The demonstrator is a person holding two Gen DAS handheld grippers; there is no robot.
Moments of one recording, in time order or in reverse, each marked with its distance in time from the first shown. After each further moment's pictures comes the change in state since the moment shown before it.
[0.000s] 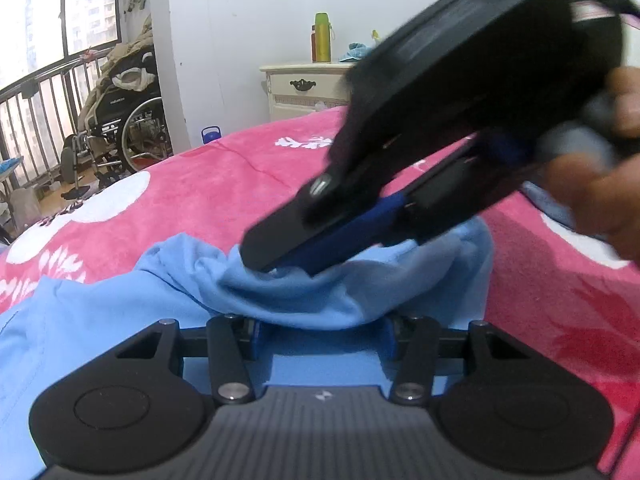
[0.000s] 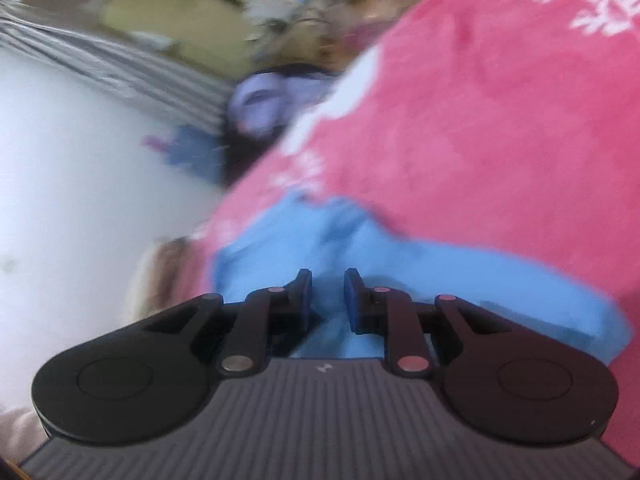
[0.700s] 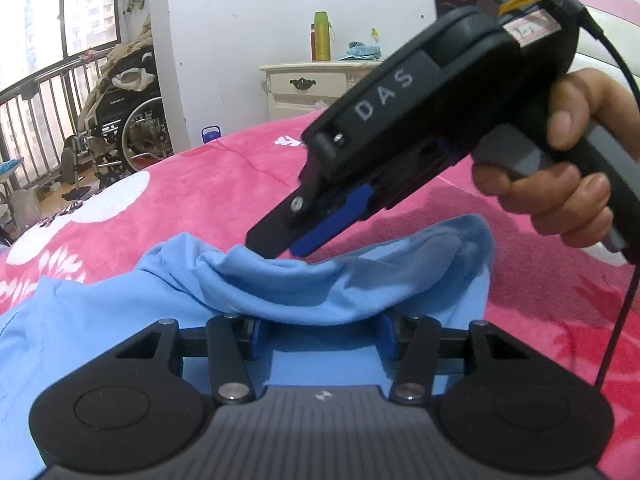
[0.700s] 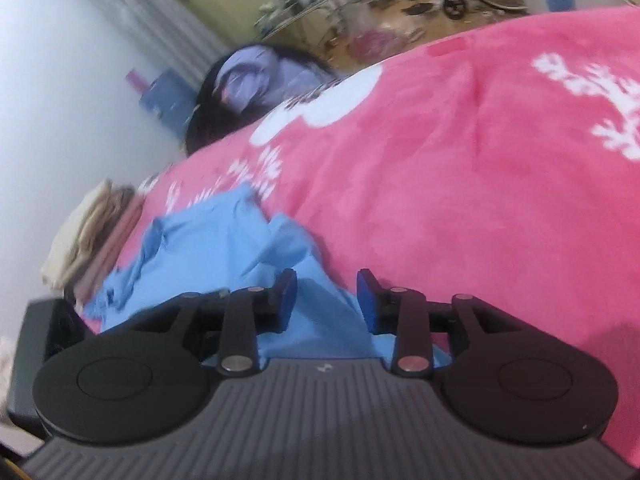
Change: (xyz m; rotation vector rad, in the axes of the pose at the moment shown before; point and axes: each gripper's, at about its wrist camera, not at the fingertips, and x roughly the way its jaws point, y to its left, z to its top) left arm 0.003 0.007 0.006 -0.011 0.002 0.008; right arm 0.021 -0.002 0.033 -0.339 0.060 -0.221
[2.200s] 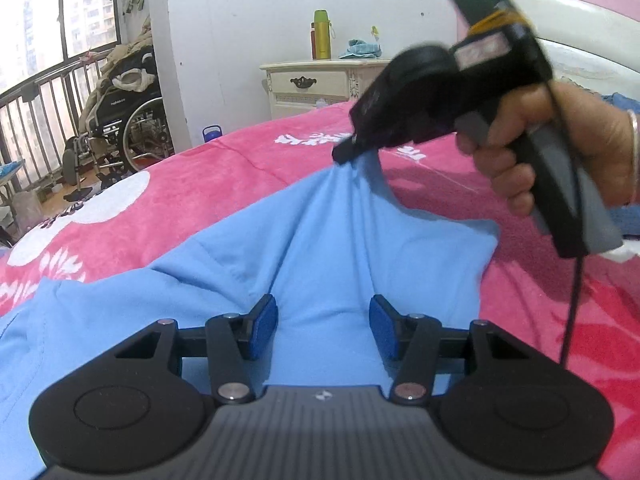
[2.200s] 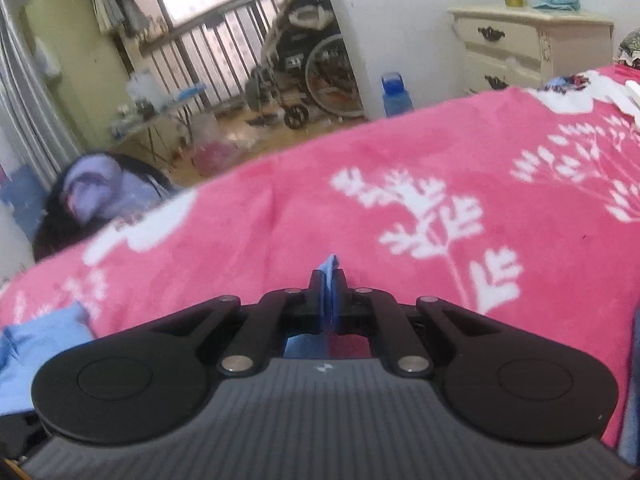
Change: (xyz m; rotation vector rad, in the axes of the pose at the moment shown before) left arm 0.014 0.018 0.012 0.007 0.005 0.007; right arm -0.025 -0.044 0.000 0.131 -0.367 -0.553
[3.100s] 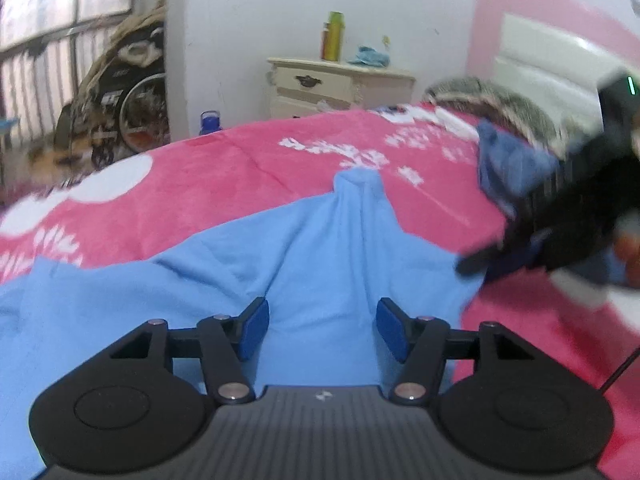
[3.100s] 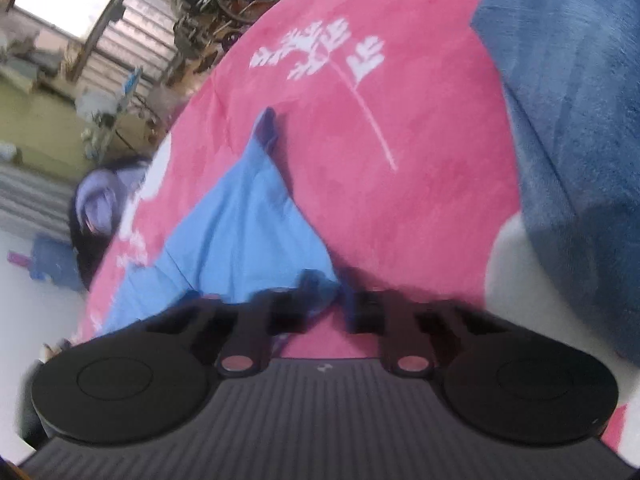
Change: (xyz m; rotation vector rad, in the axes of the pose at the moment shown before) left arm -0.019 0.029 0.009 -0.178 -0.007 -0.085; right arm -0.088 -0.031 -0.059 0.449 0.314 0.048
